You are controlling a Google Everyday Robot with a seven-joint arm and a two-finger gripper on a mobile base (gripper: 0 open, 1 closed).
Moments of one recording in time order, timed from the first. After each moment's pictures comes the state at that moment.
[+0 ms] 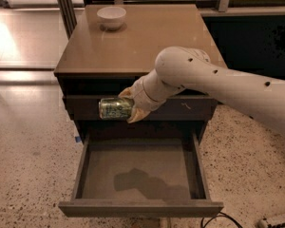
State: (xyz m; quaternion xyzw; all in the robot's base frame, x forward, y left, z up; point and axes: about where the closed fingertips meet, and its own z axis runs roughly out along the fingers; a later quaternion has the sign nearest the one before) arm 0.589 0.036 0.750 -0.82 0.48 0.02 0.32
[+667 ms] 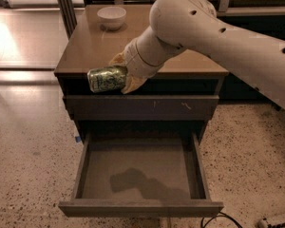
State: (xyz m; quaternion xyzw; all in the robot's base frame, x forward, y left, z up) arm 0.606 0.050 0.858 -0.84 0.42 -0.04 0.34
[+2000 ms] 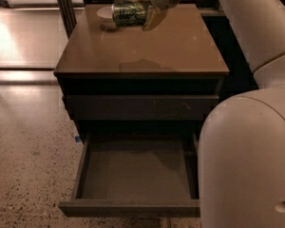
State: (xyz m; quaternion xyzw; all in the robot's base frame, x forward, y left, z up) arm 0.752 -0.019 0.973 -0.82 0.46 -0.07 0.34
